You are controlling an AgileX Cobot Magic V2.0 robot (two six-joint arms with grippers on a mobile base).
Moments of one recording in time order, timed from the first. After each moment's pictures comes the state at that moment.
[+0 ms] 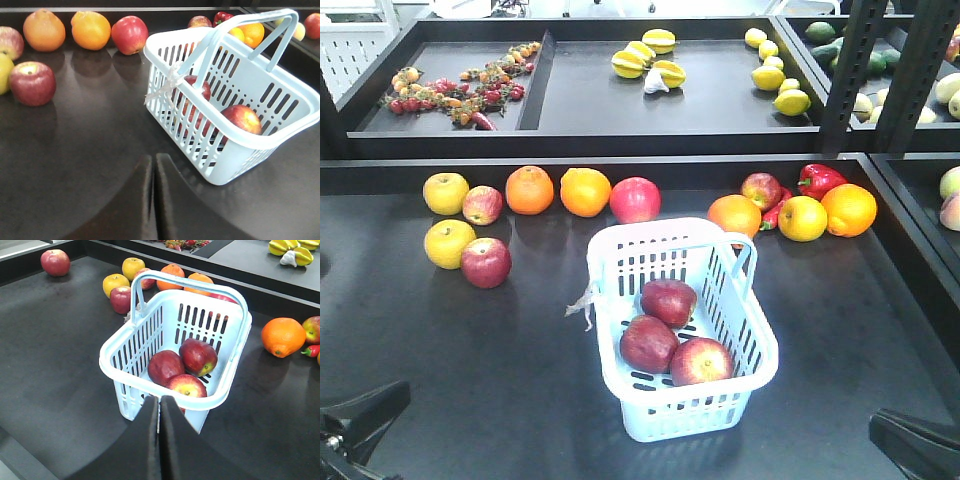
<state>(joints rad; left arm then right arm) -0.47 0.66 -0.19 -0.67 0.02 0.43 0.35 0.35 -0.32 0.49 0.48 -0.55</state>
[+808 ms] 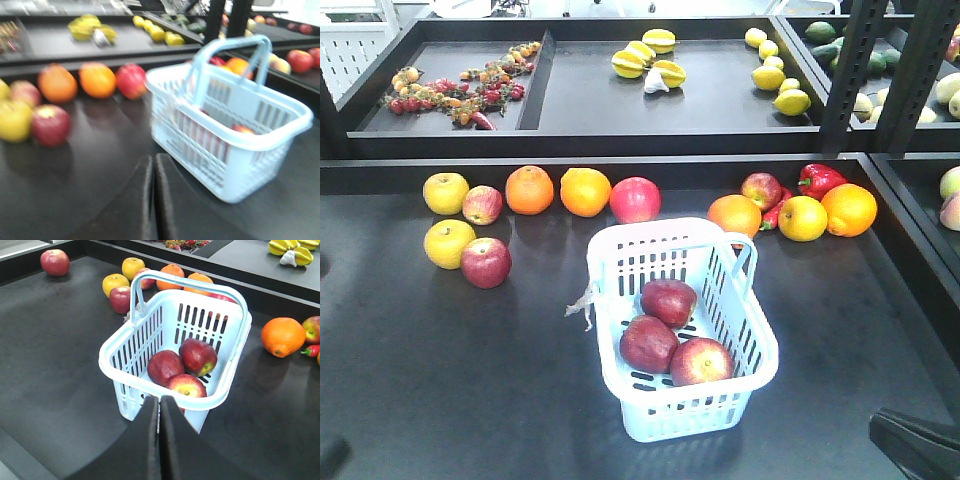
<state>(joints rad) -0.44 0.09 0.03 -0.02 0.14 -0.13 0.35 0.35 -0.32 0.49 0.48 -0.55</state>
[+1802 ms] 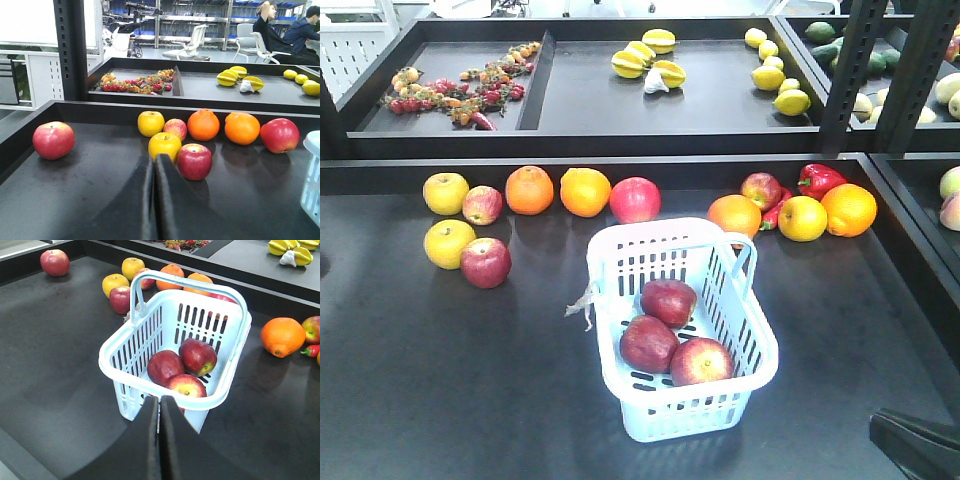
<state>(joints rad) 0.08 -0.01 0.03 0.01 0.12 -0.13 0.35 0.35 -0.32 0.49 0.48 -0.55</state>
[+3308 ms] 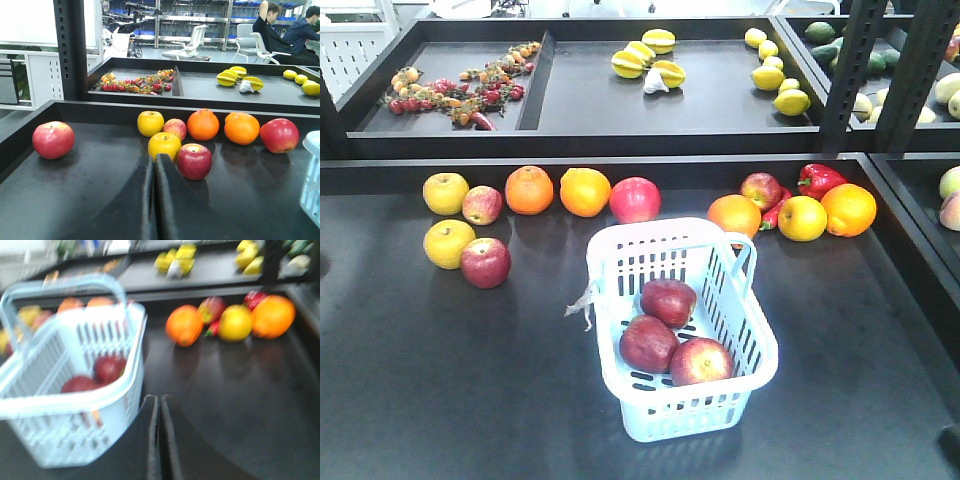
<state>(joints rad) 0.08 -0.01 0.03 0.01 0.12 -0.13 0.16 0.00 0.03 0.04 0.24 0.10</state>
